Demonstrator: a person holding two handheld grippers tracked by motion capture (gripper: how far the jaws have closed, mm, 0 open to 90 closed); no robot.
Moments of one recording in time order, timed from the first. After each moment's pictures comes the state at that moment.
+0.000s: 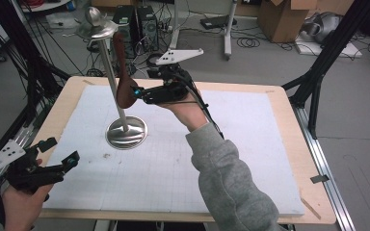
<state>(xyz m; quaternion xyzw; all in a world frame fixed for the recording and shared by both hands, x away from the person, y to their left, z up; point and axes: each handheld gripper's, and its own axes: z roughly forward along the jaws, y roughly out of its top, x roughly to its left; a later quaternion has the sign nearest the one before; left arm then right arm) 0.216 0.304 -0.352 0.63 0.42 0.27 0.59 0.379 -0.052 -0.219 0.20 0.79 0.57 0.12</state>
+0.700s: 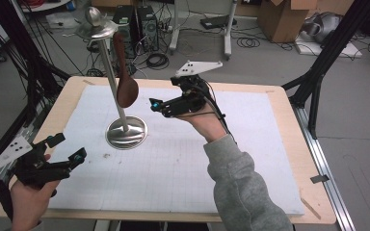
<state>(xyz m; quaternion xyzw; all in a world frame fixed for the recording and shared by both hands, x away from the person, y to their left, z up) 0.225 0.289 -0.345 0.63 0.40 0.25 0.61 0.367 -0.091 -0.236 0.23 0.79 0.55 0.14</state>
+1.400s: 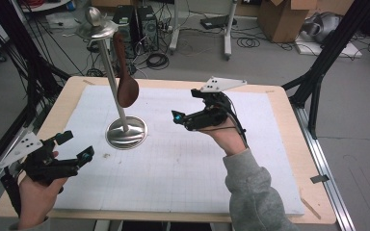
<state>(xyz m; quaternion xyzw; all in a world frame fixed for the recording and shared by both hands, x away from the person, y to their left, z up) 0.234 0.277 -0.346 0.64 0.39 0.24 0.61 0.353 -0.142 -0.266 0.24 0.79 0.55 0.15</state>
